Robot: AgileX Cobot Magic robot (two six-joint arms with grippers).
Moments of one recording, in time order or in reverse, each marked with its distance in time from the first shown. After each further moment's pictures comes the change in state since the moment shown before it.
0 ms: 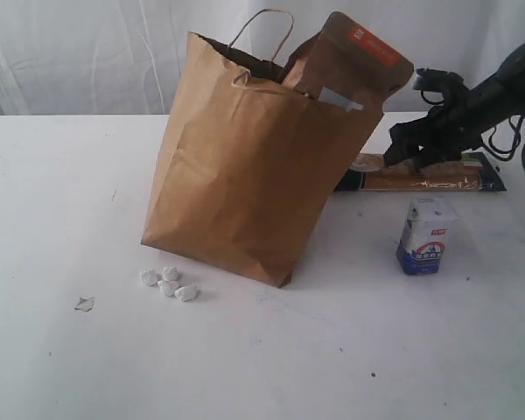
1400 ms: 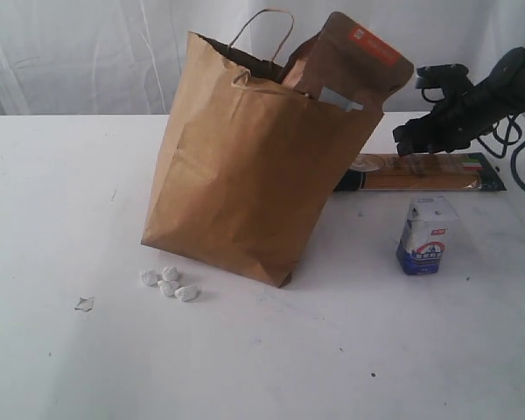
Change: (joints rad) left arm 0.000 0.000 0.000 0.002 -0.179 0.033; right arm 0.008 0.043 -0.036 -0.139 -0.263 0.019
